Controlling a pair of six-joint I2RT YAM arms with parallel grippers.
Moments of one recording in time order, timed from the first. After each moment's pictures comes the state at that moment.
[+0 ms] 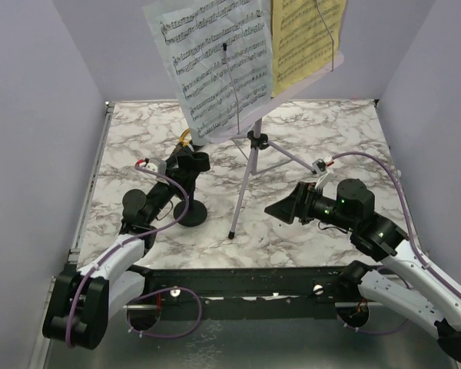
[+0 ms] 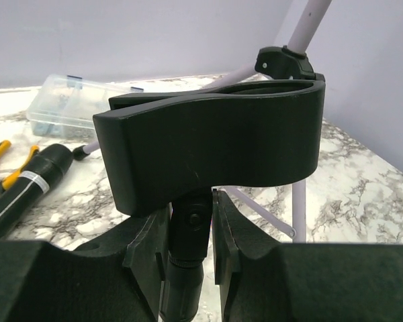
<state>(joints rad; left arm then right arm) -0.23 0.95 0.26 0.88 0.40 -0.34 0.71 0.70 0.72 -0.32 -0.28 0.79</state>
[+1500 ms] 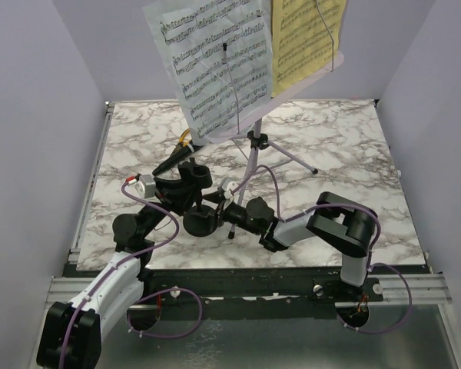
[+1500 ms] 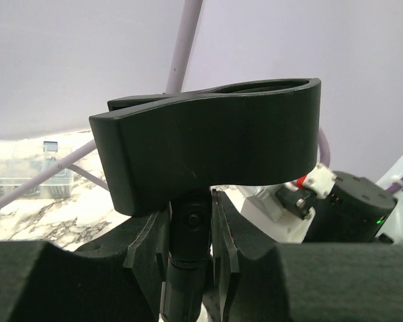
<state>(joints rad) -0.28 0.75 0.15 1.07 0.53 -0.52 1.07 1.85 0.71 1.18 -0.05 0.10</state>
